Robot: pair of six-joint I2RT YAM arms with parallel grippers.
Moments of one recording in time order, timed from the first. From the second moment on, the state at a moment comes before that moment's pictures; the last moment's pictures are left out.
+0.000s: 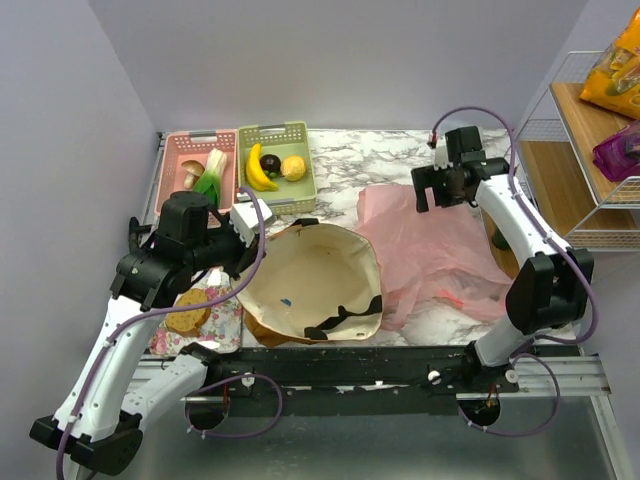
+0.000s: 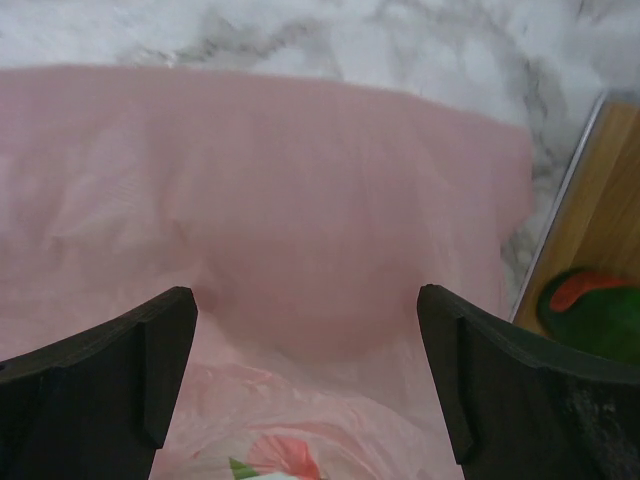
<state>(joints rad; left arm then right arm) -0.40 0.87 1.20 -0.96 0.47 0.33 0.19 1.63 1.50 -0.79 -0.02 -0.10</state>
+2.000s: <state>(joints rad) -0.34 1.07 1.32 -0.86 0.55 0.01 0.99 1.22 1.44 -0.63 -0.60 -0.43</state>
